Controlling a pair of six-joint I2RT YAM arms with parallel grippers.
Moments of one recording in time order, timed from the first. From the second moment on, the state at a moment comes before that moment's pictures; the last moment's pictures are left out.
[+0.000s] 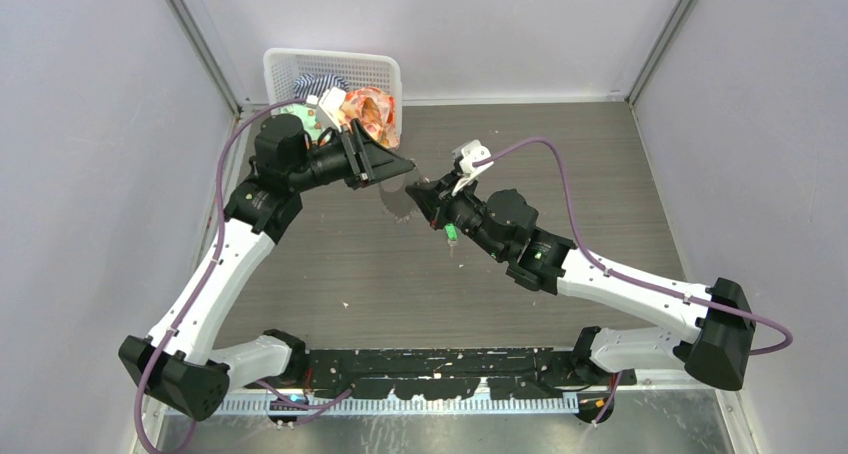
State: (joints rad) left arm -0.40 1.14 1.25 -0.29 0.66 -0.89; right arm 1.01 1.19 0.93 0.32 0.25 0.24
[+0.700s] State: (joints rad) left arm -0.38 1.14 1.22 -0.28 0.66 -0.89; right arm 1.01 1.19 0.93 0.33 0.24 0.26
